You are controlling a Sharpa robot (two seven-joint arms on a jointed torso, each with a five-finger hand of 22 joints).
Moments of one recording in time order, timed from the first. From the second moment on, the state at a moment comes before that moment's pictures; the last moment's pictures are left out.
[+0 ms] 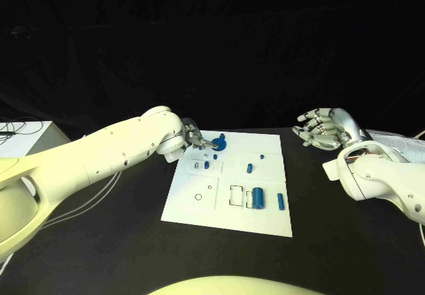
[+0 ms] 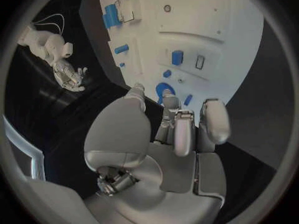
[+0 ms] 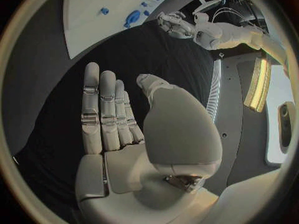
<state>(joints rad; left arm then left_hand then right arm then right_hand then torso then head) 1.15 -0.61 0.19 1.16 -1.05 0.07 -0.59 1.19 -0.09 -0.02 0.30 0.16 0.76 0.10 0.68 0.87 1.08 0.03 1.17 0.80 1.47 -0.04 1.54 1.31 0.08 1.35 0.07 1.41 1.11 1.25 -0.83 -0.13 1.44 -0.82 -0.73 0.09 1.34 -0.25 0.35 0.29 0.39 0.78 0.17 0.44 0.26 0.99 0.09 0.62 0.49 1.26 0.02 0.54 0.80 0.16 1.34 0.11 0.08 0.56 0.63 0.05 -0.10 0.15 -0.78</state>
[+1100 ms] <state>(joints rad) 1.19 -0.46 0.20 0.83 -1.11 0.07 -0.55 1.19 -0.14 0.22 0.29 0.16 0.76 0.10 0.67 0.79 1.06 0.03 1.16 0.74 1.47 -0.03 1.53 1.31 0.08 1.34 0.07 1.39 1.11 1.26 -0.83 -0.13 1.46 -0.82 -0.73 0.09 1.34 -0.24 0.35 0.28 0.40 0.78 0.17 0.44 0.26 0.99 0.09 0.62 0.48 1.27 0.02 0.53 0.80 0.16 1.34 0.12 0.08 0.55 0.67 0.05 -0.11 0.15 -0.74</state>
